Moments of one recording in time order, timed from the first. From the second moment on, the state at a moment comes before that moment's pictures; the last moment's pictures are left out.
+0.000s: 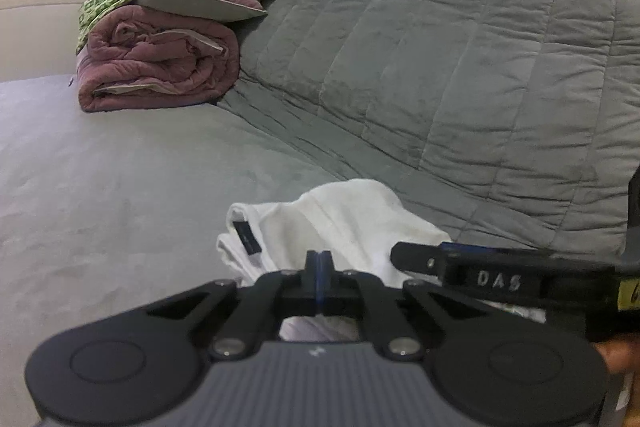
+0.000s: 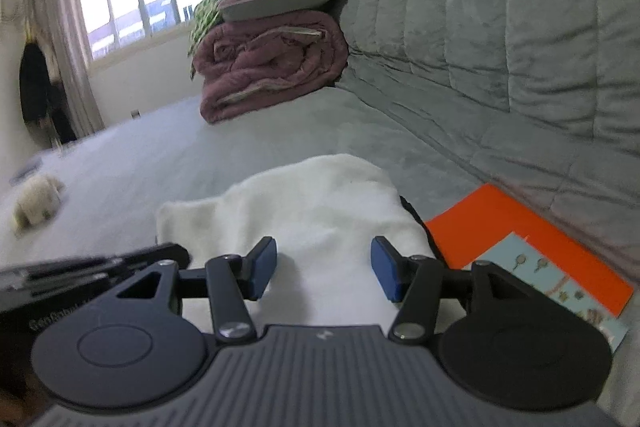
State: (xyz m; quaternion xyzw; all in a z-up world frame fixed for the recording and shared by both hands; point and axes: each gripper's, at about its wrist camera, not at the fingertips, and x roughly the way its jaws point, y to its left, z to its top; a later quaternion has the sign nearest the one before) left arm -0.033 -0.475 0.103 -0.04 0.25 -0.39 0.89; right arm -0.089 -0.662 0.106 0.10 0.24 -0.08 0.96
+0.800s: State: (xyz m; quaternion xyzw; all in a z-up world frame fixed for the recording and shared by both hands) left arm -0.037 -0.458 0.069 -0.11 0.25 -0.37 0.89; right arm -0.090 -0.640 0.072 0.04 0.22 -0.08 0.97
